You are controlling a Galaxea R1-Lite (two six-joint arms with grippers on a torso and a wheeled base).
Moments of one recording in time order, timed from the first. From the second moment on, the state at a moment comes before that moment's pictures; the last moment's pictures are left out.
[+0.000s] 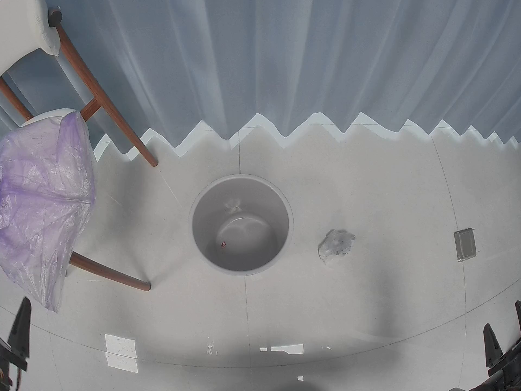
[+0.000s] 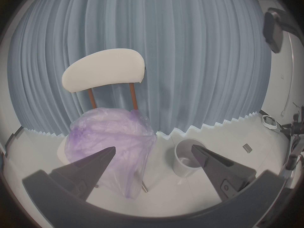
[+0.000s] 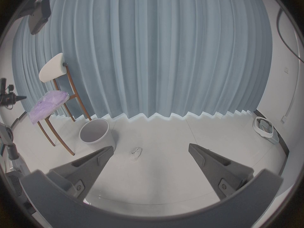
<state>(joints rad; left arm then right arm) -0.01 0.23 -0.21 -0.18 -0.05 0.05 0.00 0.02 -0.02 0.00 0.05 -0.02</state>
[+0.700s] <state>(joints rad) -0.02 1.05 -0.72 -0.15 0.09 0.35 0.00 0.02 -0.02 0.00 0.05 -0.02</state>
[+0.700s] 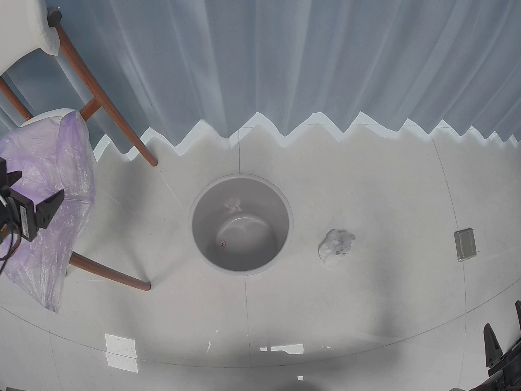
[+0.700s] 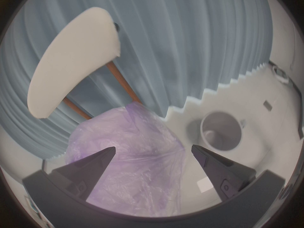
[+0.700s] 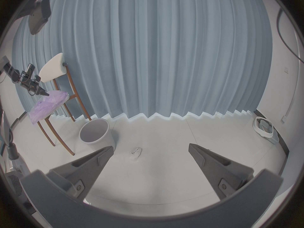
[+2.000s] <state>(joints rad) 0.00 1.34 -0.59 -0.43 0.24 0.64 0.00 0.02 -0.02 0.00 0.05 -0.02</state>
